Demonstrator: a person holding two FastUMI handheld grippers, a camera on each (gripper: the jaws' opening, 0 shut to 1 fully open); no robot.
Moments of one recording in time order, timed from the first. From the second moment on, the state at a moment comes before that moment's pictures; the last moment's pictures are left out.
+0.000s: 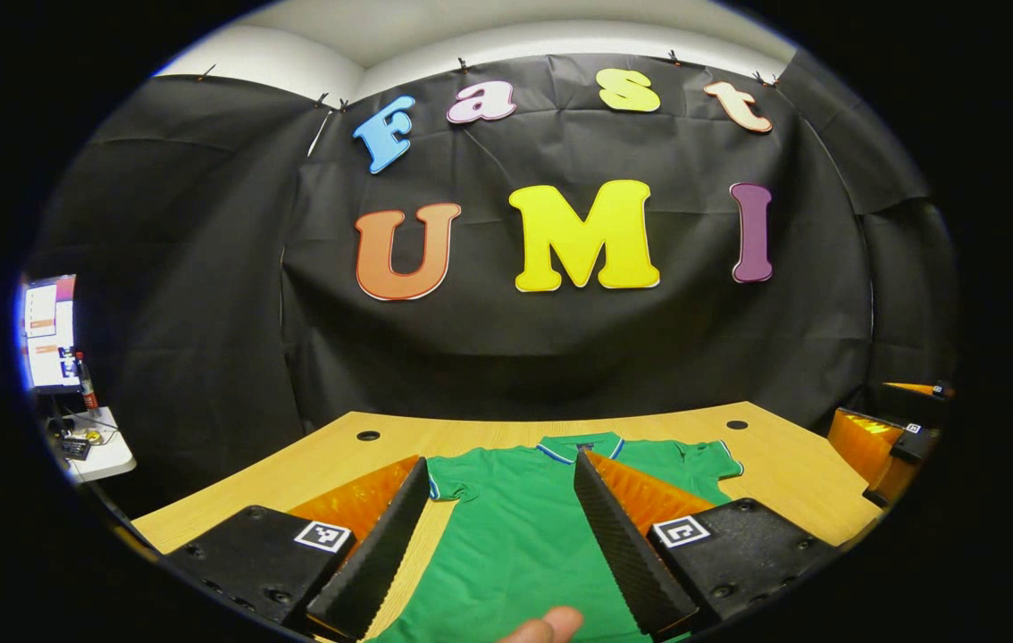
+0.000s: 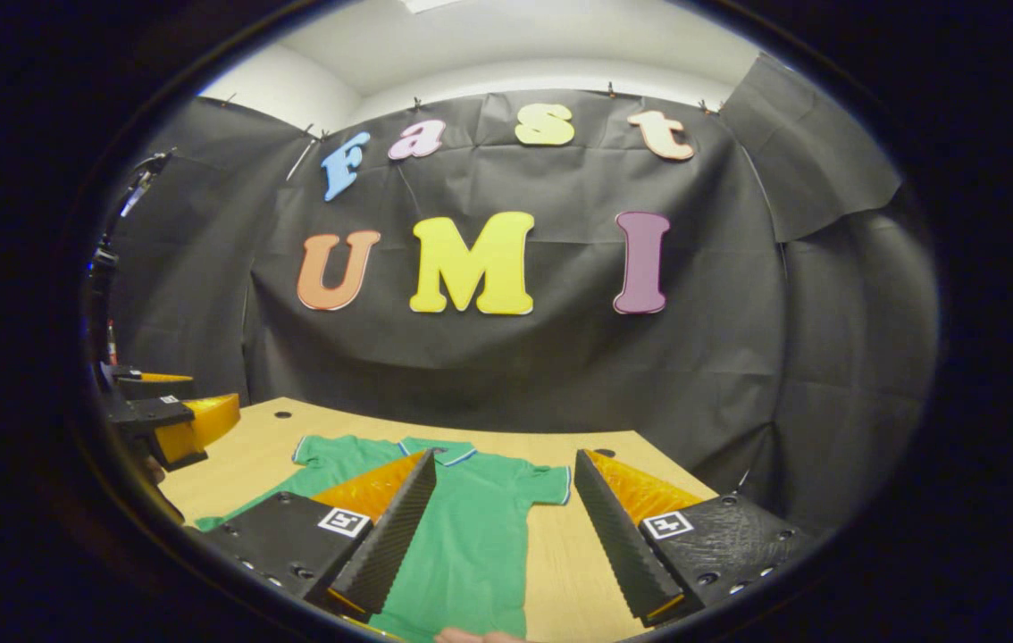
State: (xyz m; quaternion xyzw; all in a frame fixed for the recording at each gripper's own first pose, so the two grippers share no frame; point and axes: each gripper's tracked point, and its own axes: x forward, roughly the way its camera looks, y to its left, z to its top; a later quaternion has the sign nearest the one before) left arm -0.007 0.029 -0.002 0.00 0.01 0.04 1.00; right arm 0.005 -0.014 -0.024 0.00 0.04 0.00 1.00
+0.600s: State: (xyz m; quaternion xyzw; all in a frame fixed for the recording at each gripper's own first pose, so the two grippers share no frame) left arm -0.002 0.032 -0.004 0.01 0.01 0.04 1.00; right arm 0.201 -0.087 -0.103 -0.02 0.16 -0.07 0.98
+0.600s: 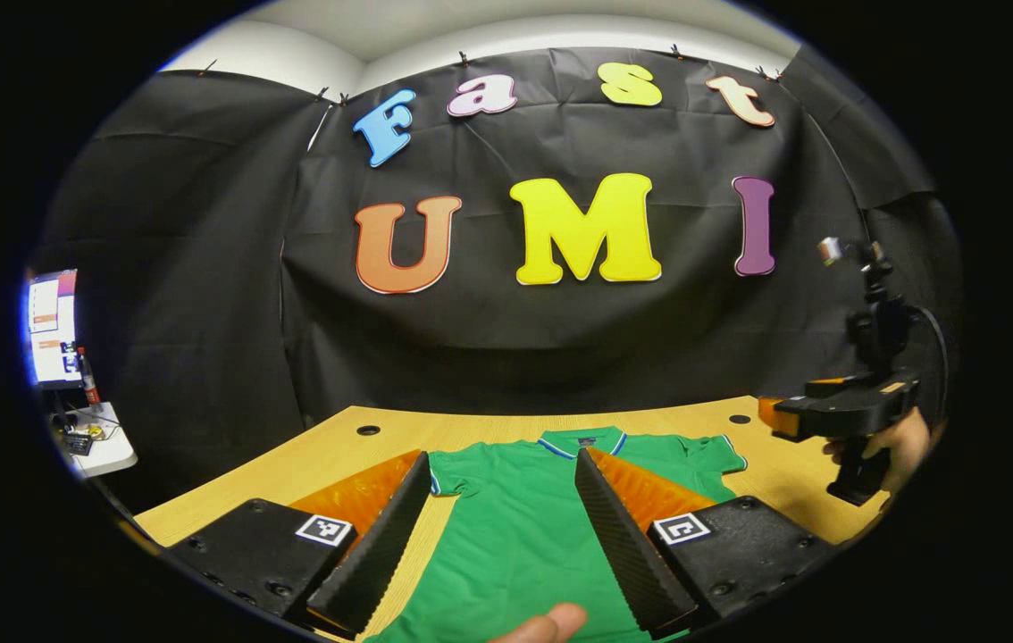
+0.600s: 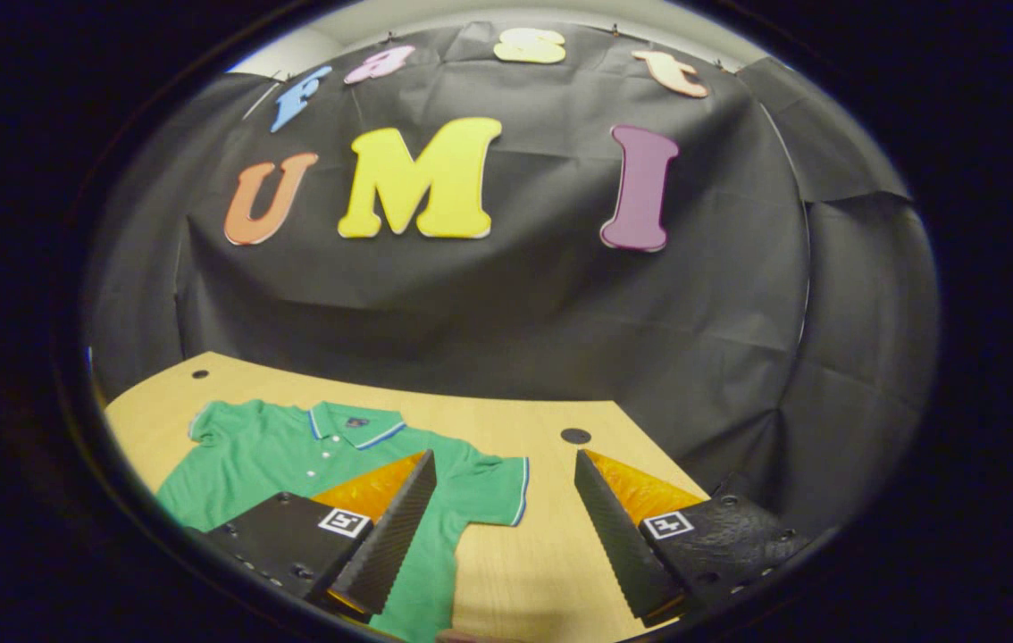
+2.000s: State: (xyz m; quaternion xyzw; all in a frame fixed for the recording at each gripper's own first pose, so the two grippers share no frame) left arm 0.014 0.064 -0.023 -0.01 0.05 0.08 1.00; right arm 0.299 -0.069 -0.183 -0.05 0.26 -0.02 0.96
